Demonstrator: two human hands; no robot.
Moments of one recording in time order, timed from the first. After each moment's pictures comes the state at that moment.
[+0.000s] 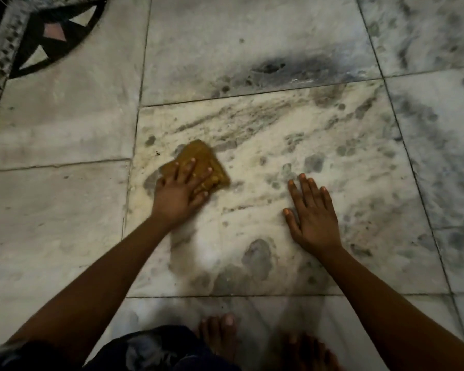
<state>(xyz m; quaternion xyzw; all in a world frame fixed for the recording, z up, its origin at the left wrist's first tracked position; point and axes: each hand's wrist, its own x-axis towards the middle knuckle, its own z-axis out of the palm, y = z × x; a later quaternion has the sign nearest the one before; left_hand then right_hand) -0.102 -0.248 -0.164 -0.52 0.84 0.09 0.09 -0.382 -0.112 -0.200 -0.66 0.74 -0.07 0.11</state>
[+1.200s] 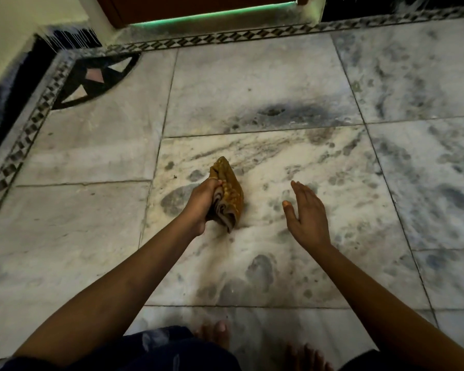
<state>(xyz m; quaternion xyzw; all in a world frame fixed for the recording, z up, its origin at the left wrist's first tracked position) -0.171 -0.228 -0.061 -0.66 0.32 0.64 -0.25 -0.368 -0.141 -0.133 -0.57 0.74 -0.28 0.19</state>
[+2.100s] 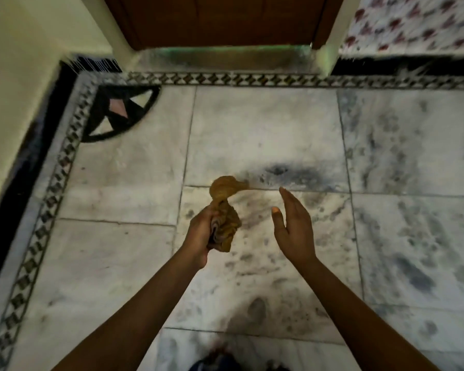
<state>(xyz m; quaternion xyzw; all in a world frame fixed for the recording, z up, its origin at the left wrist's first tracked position) -0.167 -0.312 0.149 -0.62 0.24 0.70 -0.25 -0.347 -0.272 0.110 -0.55 0.72 -0.31 0.28</state>
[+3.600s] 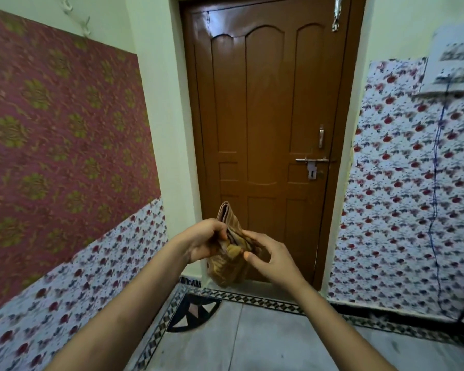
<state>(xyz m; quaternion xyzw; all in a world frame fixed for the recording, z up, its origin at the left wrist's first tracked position) -0.071 -0.214 0.918 -0.49 0.49 0.63 -0.36 -0.248 -0.200 0.843 -0.76 0.44 -0.43 0.22</state>
